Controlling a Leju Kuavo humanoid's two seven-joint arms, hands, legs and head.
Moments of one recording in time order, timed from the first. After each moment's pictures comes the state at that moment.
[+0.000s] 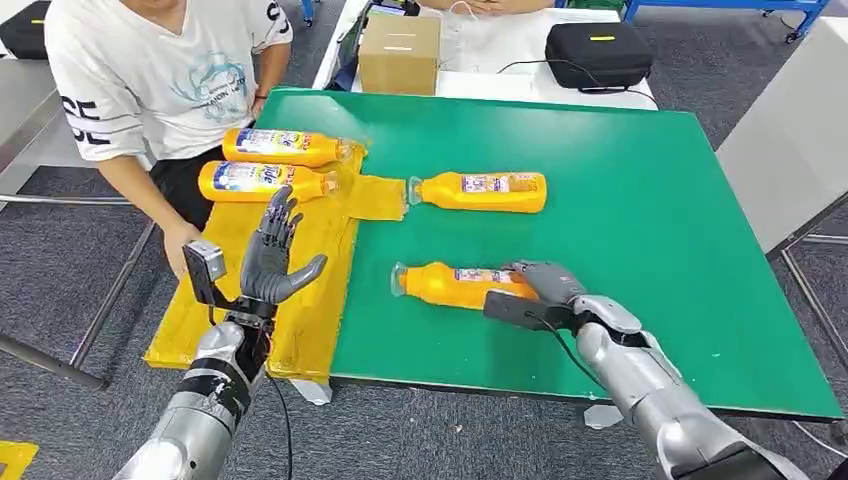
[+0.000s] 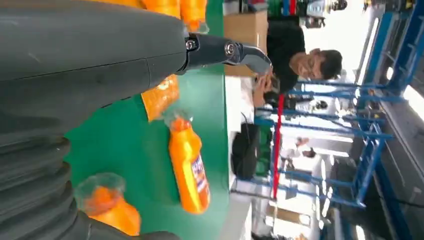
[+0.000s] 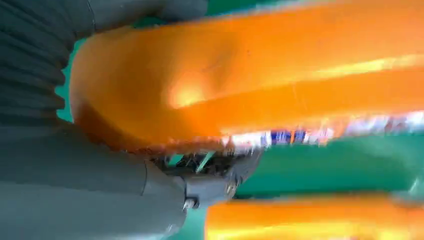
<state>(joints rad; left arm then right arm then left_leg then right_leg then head) -0.46 -0.16 0.06 -0.76 0.00 -0.30 -0.70 -0.62 -0.15 0.57 -0.63 0.80 -0.01 -0.28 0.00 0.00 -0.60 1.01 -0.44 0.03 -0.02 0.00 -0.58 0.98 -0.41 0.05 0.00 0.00</state>
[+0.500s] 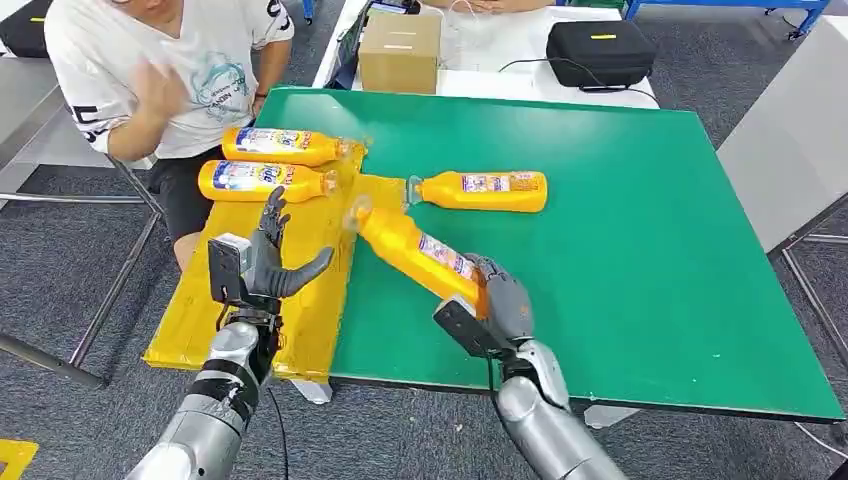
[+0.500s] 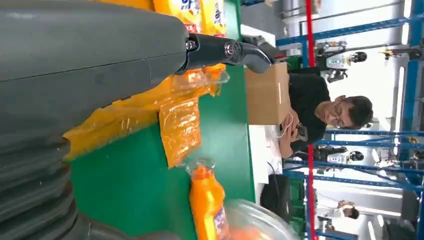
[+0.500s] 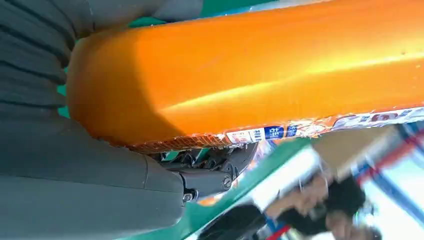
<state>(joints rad) -0.44 -0.19 0.01 -0.81 -0.06 -0.01 -0.62 -0.34 0.12 0.44 -0.89 0.62 -0.51 -0.32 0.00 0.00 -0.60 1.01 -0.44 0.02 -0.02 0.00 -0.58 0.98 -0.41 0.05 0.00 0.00</state>
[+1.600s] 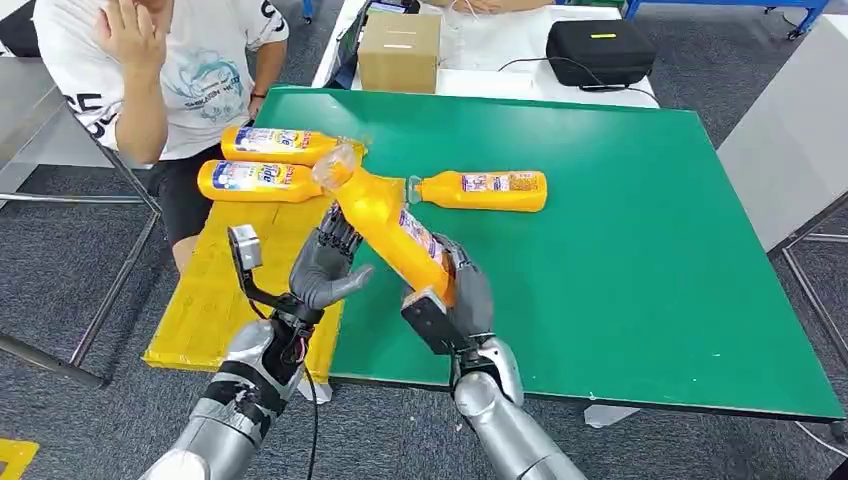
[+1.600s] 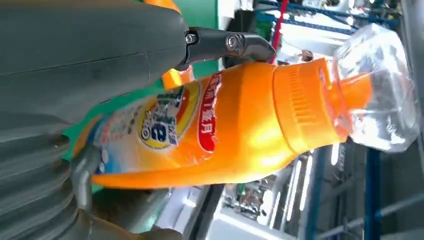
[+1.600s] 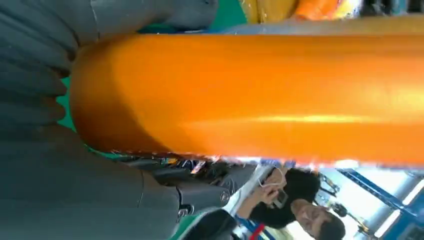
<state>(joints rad) -0.41 -0.20 -0.19 -0.92 0.29 -0.50 -0.46 -0.39 0.24 0.47 -0.82 0.57 -0.52 -0.44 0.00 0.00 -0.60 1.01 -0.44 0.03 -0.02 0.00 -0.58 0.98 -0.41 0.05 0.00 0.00</state>
